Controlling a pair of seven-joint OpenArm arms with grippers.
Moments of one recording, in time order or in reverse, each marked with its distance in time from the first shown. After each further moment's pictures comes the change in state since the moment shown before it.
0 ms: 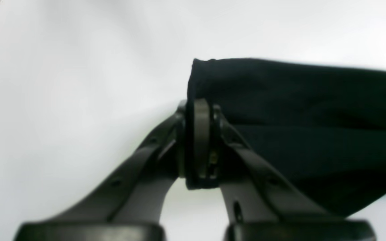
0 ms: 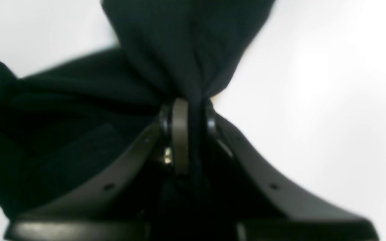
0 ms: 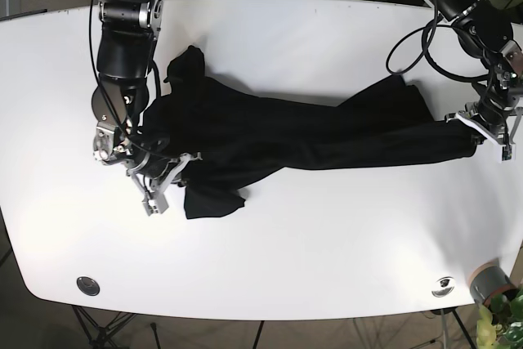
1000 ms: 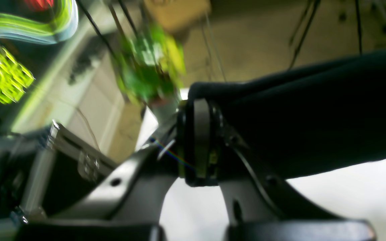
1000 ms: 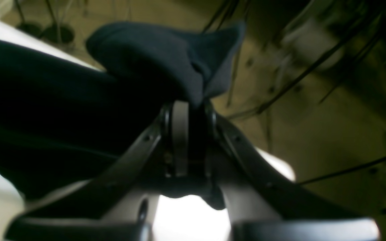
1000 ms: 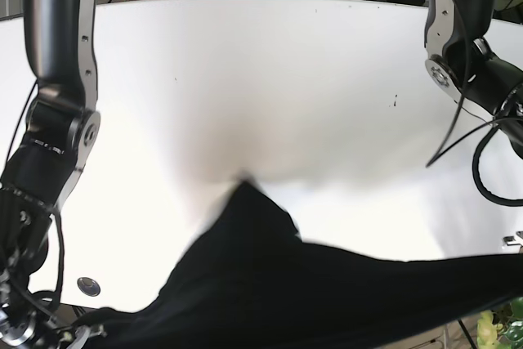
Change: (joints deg) left arm -35.7 -7.4 8.2 9.7 -1.8 -0.5 13.4; right arm 40.5 11.1 -0.3 14.1 1.5 4.7 -22.1
